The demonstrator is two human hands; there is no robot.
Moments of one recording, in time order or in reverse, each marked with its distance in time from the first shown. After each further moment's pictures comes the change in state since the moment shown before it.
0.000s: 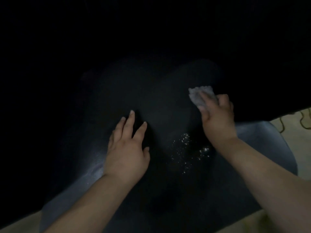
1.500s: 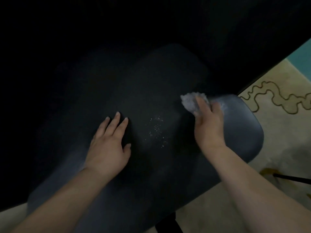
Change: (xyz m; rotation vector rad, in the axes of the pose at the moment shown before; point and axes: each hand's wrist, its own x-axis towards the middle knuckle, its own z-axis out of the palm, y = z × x) left_hand -0.032 -0.008 0.024 0.009 -0.047 0.087; right_hand -0.092 0.022 -0.031 0.063 0.047 0.210
